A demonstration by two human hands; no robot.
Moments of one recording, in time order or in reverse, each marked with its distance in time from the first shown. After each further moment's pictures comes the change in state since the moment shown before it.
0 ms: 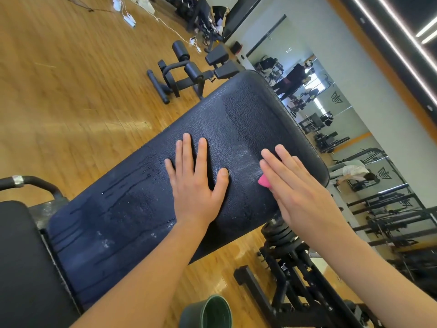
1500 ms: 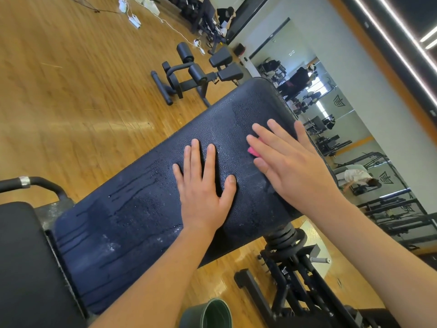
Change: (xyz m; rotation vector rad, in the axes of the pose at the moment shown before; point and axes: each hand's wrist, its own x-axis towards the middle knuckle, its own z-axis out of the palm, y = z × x) left_hand -0.001 -0.003 0.002 0.001 0.006 0.010; right_hand 0.067 0.009 -0.007 0.037 0.040 -0.016
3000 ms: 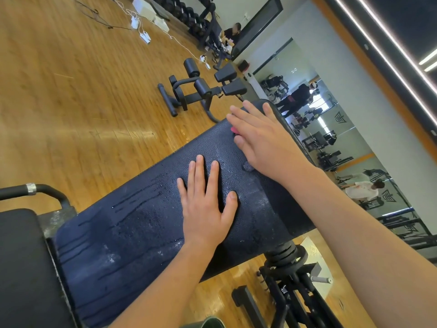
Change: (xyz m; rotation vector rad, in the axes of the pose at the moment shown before) left_hand 0.000 -0.001 -0.002 0.002 -0.024 -0.011; right_hand 0.095 0.001 0.004 0.124 -0.088 -0.009
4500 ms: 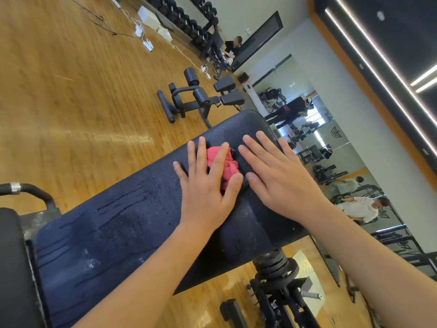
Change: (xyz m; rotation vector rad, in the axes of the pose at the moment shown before) left_hand 0.047 0.043 -0.013 -0.085 -0.041 0.056; right_hand -0.068 0.029 -0.006 -0.213 -0.134 -0.020
